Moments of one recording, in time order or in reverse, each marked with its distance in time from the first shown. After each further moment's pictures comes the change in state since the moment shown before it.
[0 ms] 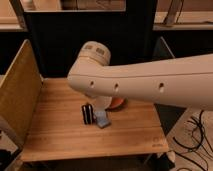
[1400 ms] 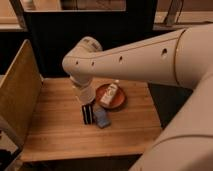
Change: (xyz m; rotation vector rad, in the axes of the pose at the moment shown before) arm -0.059 -0.032 0.064 -0.085 -0.083 -0.060
